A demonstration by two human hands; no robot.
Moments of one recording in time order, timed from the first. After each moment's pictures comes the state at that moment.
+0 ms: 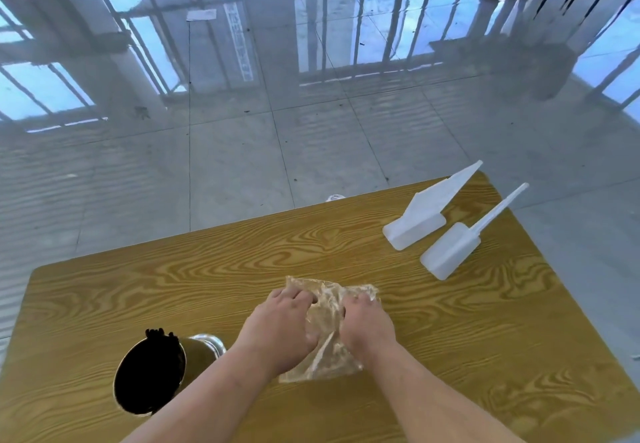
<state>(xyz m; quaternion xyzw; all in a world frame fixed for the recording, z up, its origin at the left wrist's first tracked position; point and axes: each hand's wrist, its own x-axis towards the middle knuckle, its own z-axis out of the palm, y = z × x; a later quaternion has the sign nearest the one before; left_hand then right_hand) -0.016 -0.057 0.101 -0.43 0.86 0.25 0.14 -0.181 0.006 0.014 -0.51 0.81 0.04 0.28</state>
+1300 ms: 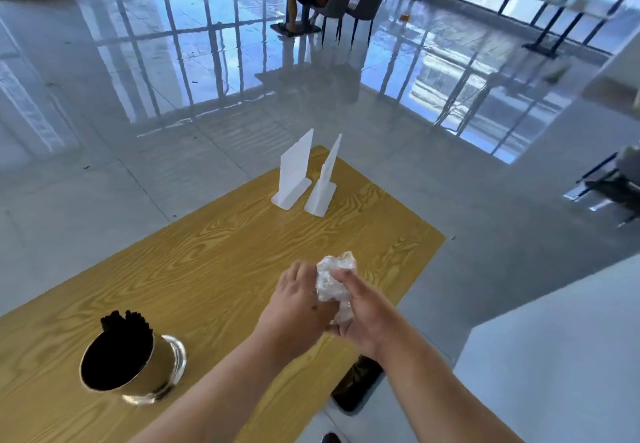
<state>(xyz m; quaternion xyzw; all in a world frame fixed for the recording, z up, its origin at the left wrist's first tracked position) 0.016 0.098 0.175 -0.20 0.88 0.43 -0.05 -0.084 0.219 0.176 -0.03 0.52 -0.66 0.53</state>
